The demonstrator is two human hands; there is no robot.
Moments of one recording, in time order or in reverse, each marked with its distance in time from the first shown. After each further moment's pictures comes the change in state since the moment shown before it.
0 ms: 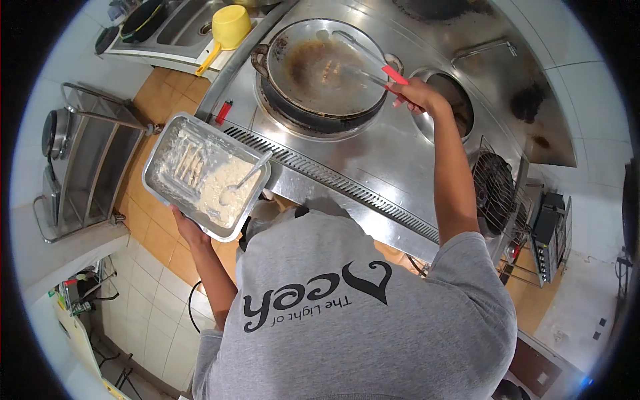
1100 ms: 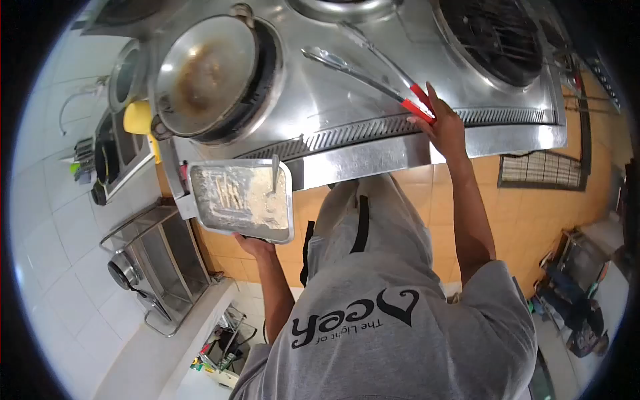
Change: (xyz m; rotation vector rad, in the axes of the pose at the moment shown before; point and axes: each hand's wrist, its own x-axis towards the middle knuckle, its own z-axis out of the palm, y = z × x) left_hand -0.002 0.033 -0.012 0.246 -0.252 -0.350; right_hand -0.278 0.130 0.179 -0.153 0.964 -0.101
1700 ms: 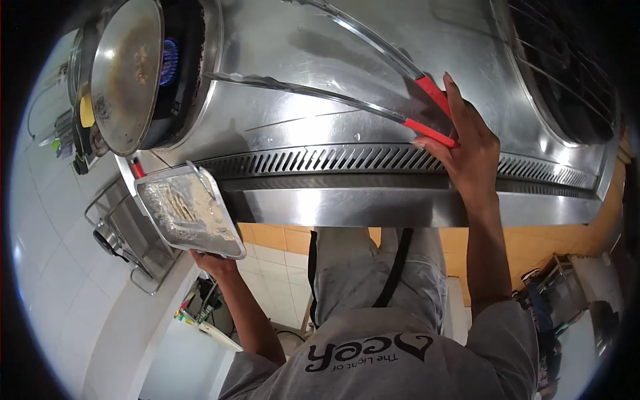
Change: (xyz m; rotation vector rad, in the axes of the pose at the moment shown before) left_hand -0.023 -0.036 0.073 0.265 0.431 0.151; right_hand 0.053 0.087 0.056 0.167 -0.178 -0.070
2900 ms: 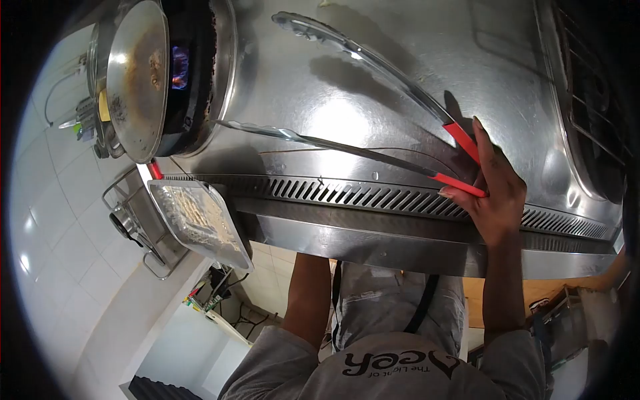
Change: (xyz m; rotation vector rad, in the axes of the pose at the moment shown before) left_hand 0.013 -0.258 0.040 0.127 -0.212 -0.512; right_hand 0.007 0.026 0.004 0.127 -0.090 -0.059
